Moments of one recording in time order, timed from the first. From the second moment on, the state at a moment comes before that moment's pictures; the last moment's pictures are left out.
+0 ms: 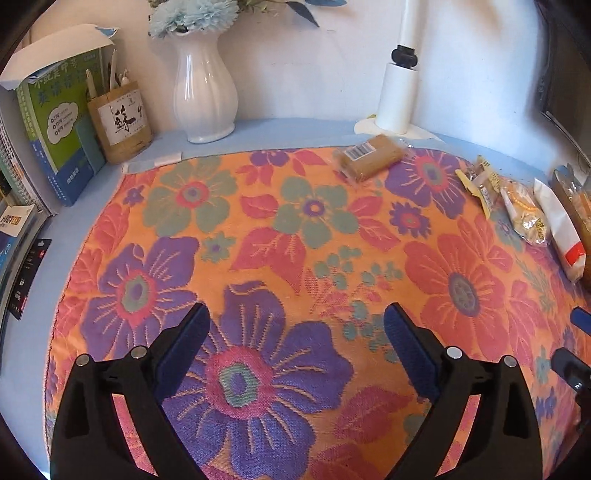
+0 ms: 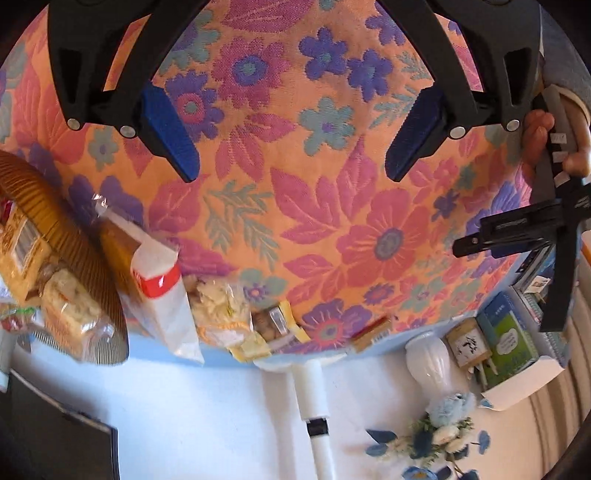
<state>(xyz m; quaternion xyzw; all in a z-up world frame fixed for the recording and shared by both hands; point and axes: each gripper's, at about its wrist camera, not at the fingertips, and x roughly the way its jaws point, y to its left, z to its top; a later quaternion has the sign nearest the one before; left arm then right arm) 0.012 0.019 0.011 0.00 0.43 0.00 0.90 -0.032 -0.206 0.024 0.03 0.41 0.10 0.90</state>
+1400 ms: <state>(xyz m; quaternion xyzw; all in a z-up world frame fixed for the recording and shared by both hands) 0.050 -0.013 0.062 0.04 0.48 -0.15 0.86 -0.030 -0.201 0.023 0.01 0.43 0.10 0.90</state>
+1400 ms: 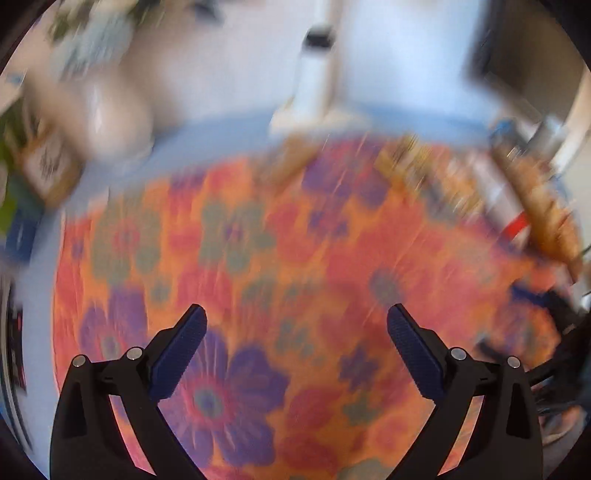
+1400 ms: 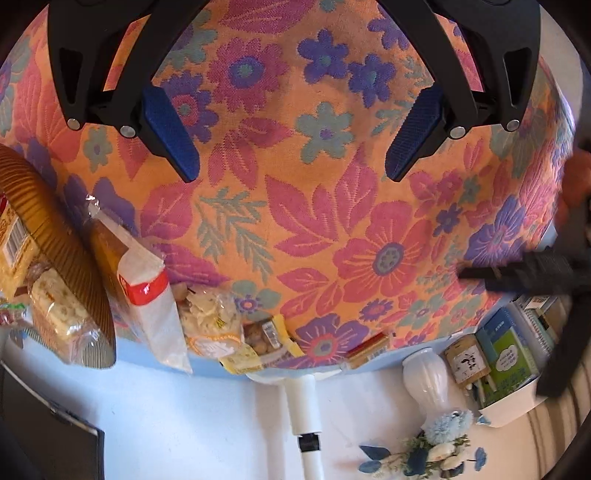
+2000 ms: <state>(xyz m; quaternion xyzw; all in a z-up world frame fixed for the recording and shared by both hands) 0.191 -0.028 0.012 0.11 0.43 -0.24 0.86 0.031 -0.234 0.034 0.24 0.46 0.12 0.85</state>
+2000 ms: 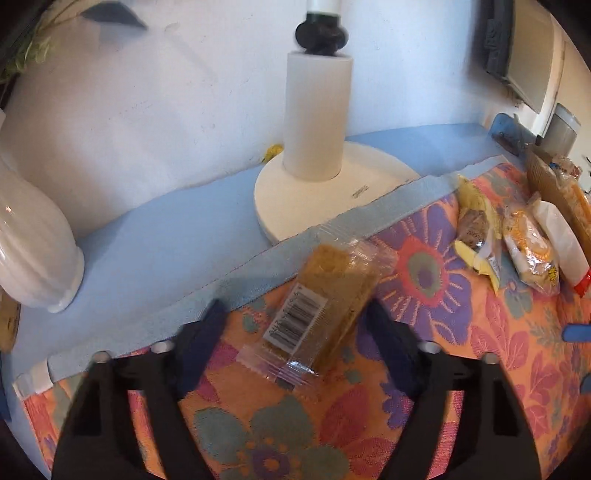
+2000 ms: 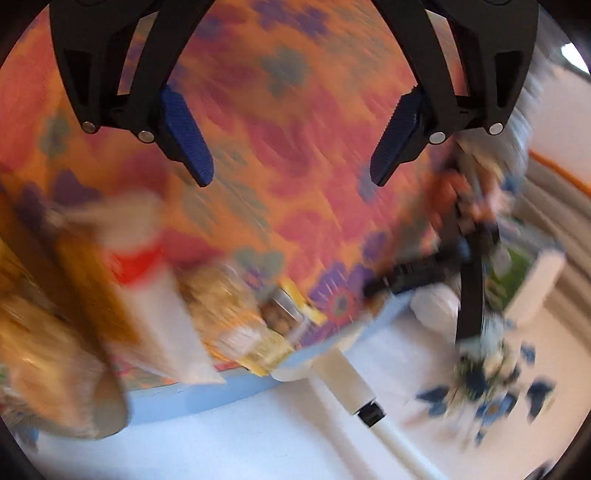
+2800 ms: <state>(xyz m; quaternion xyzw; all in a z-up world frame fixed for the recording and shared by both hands) 0.171 -0.026 0.012 0.15 0.40 -0.29 0.85 0.121 -0.187 0.023 0.18 0.43 -0.03 0.88</state>
